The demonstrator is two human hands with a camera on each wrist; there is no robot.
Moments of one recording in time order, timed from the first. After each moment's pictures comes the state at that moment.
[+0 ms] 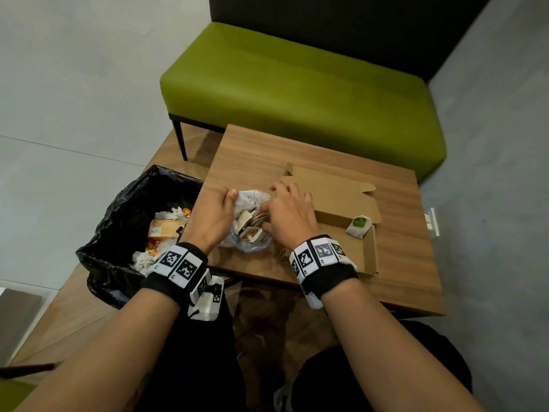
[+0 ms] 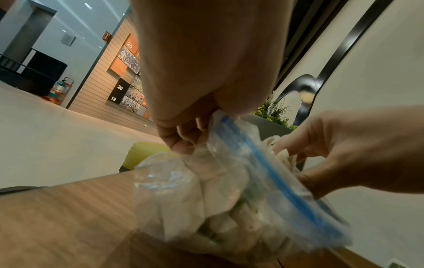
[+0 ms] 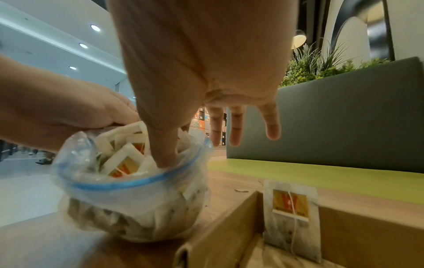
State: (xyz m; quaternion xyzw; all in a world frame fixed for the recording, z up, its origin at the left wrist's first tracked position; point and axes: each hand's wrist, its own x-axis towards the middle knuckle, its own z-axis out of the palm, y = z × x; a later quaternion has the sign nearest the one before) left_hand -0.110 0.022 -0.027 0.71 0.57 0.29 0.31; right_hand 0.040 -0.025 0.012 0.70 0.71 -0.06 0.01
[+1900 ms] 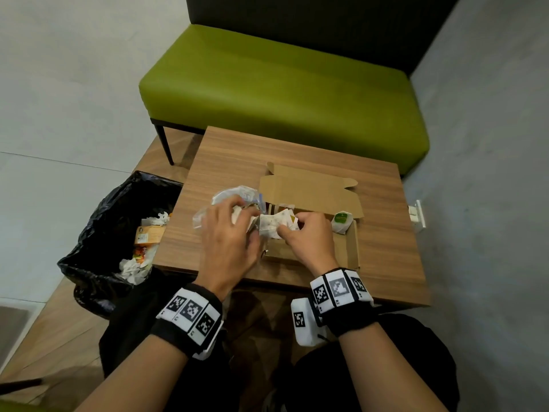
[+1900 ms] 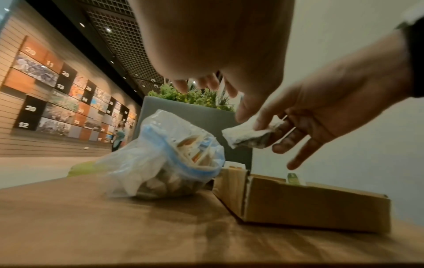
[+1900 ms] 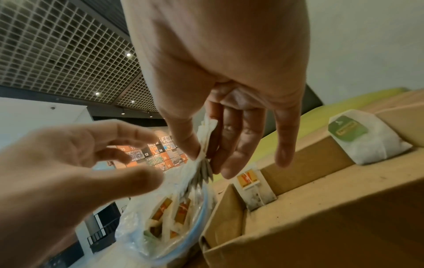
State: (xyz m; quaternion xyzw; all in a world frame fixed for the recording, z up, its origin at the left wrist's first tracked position) left_hand -0.064 -0.047 -0.035 0.82 0.47 0.32 0.06; right_hand 0.095 -0.081 -0.001 0.80 0.45 -0.27 -0.29
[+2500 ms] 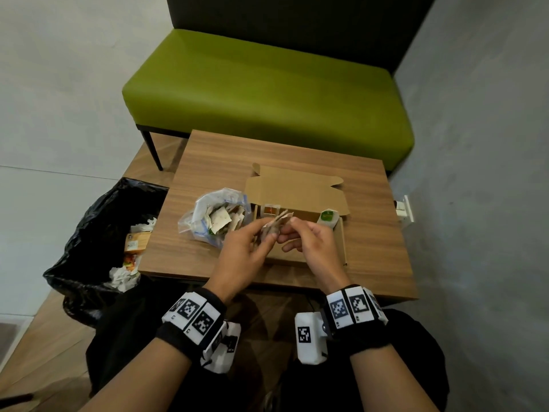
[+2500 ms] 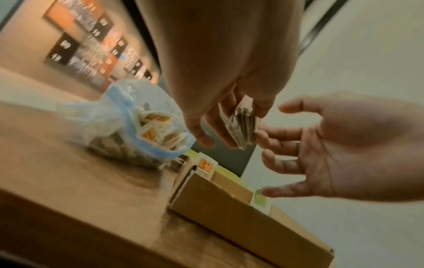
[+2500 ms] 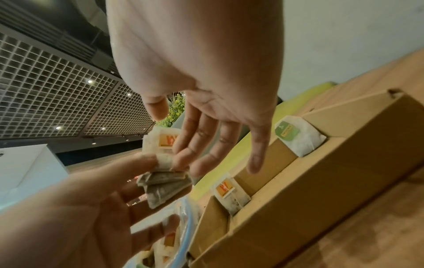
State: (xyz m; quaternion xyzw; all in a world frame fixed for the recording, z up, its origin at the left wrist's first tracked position) left_hand -0.031 -0.065 -0.024 0.75 0.38 0.33 0.43; right_hand 0.117 -0.116 -0.002 0.65 0.34 -0.44 -0.52
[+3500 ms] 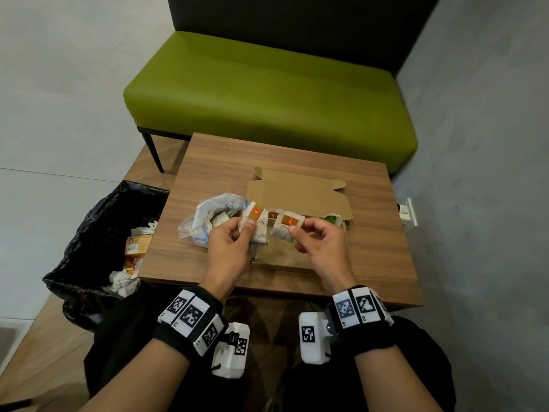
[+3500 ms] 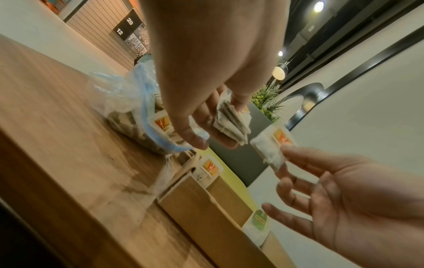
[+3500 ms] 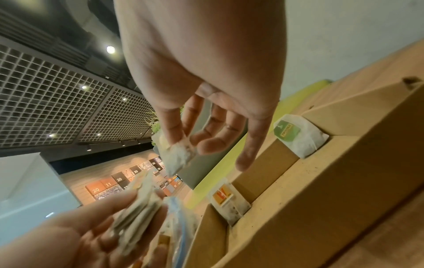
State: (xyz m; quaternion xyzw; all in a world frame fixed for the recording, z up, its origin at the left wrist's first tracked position) left_hand -0.029 -0.051 -0.026 0.48 0.47 0.42 0.61; right_hand 0.131 -0.108 -0.011 0.68 0.36 -0.36 -0.52
